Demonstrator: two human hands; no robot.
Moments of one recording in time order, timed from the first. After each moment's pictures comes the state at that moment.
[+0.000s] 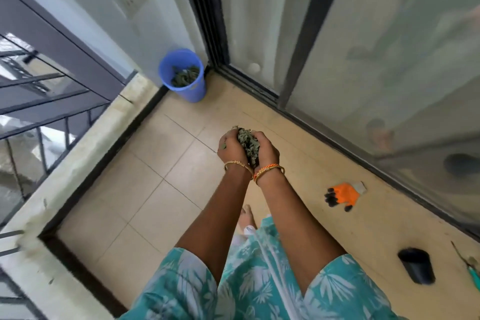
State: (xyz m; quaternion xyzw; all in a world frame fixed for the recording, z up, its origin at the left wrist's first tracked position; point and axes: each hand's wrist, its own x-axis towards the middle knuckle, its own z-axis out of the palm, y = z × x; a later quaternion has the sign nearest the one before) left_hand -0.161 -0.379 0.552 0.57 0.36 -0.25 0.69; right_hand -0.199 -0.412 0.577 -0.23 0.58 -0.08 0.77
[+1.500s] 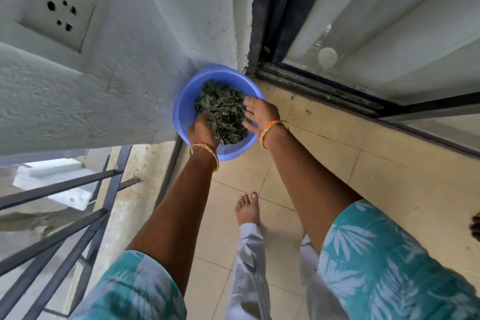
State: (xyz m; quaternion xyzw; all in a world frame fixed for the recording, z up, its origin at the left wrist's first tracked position) left_hand 0.434 -0.386 0.215 0.71 0.28 -0.38 0.52; right_hand 0.371 -0.480 0.211 -0.26 0.64 -0.01 0.73
